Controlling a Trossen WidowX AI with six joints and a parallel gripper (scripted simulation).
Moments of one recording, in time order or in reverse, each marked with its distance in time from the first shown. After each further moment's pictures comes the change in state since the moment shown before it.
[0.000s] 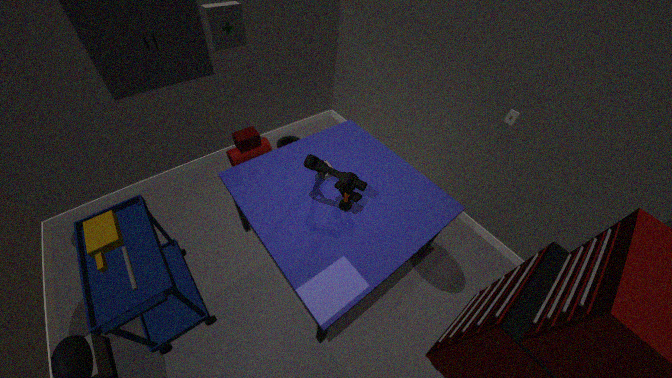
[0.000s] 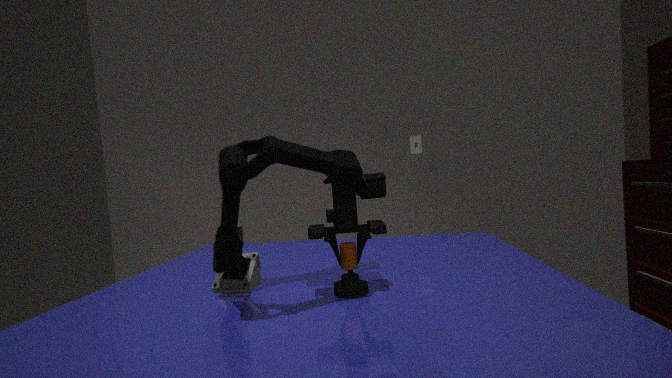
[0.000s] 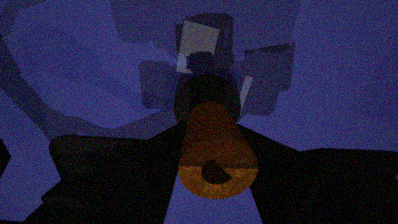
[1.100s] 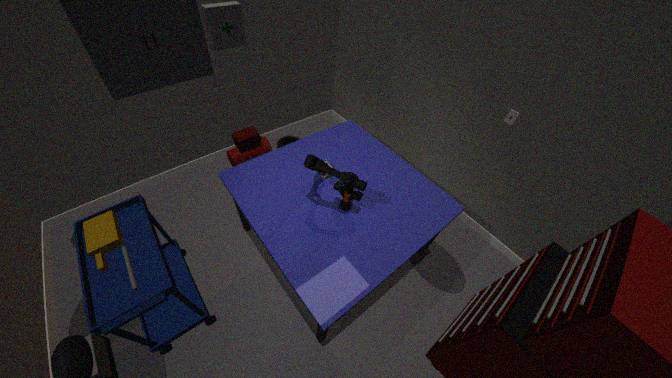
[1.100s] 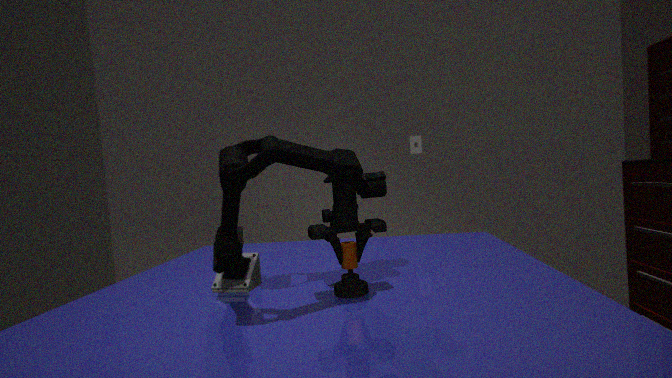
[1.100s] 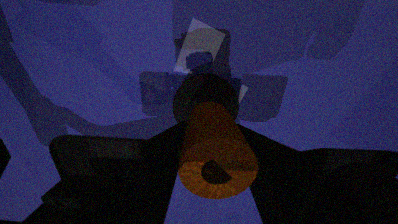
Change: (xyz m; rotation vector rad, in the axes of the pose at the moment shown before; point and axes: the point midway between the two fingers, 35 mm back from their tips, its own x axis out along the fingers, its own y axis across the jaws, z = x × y) arm -0.002 -0.001 0.000 -0.194 0.000 -0.003
